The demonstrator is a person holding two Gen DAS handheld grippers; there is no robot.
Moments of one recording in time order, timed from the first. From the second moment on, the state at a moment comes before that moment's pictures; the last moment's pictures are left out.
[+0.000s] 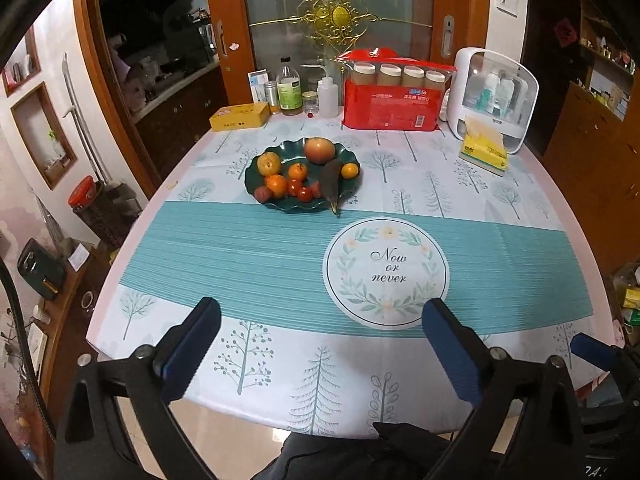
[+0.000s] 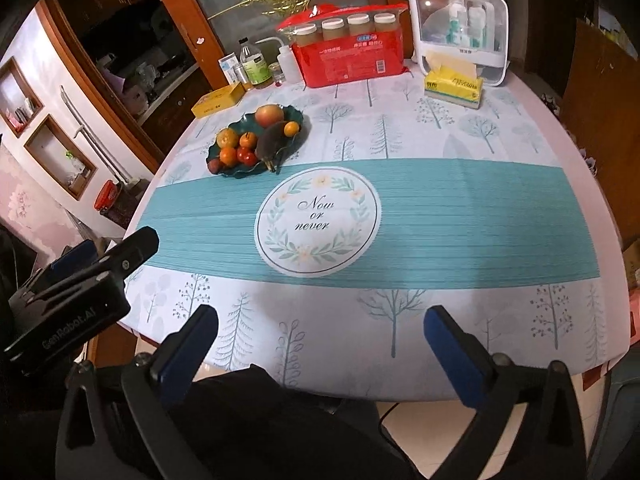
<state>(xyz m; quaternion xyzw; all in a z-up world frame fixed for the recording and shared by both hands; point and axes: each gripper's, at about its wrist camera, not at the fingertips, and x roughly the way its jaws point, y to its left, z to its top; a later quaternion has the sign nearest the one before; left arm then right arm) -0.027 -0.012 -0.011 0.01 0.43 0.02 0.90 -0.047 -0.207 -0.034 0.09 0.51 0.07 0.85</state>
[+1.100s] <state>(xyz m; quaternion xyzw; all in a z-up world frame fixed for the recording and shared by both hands) -0.033 -0.026 -0.011 0.02 0.44 0.01 0.90 -0.053 -0.216 -0.040 0.09 0.51 0.07 0.85</state>
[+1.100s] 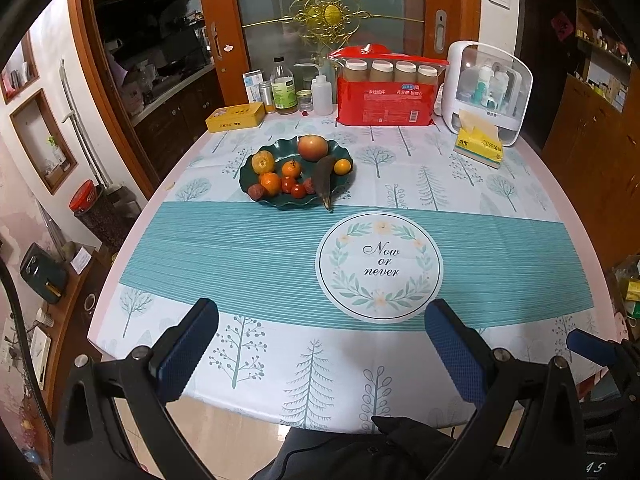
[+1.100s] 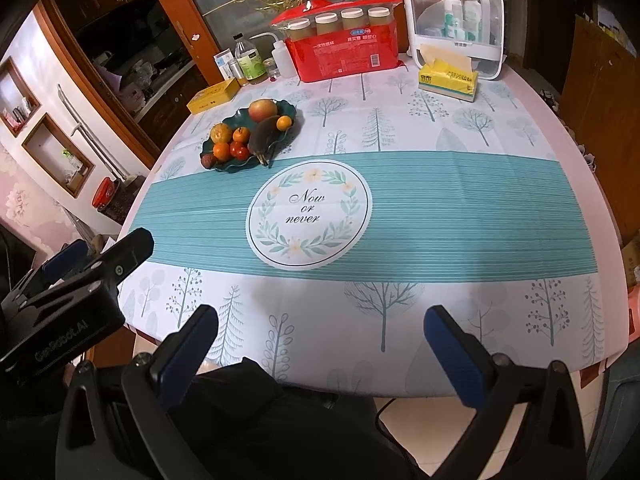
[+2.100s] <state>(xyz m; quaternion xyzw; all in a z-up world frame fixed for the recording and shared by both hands) -0.026 -0.031 -0.010 0.03 0.44 0.02 0.90 -0.038 -0.224 -0.042 0.09 0.52 0.08 0.85</state>
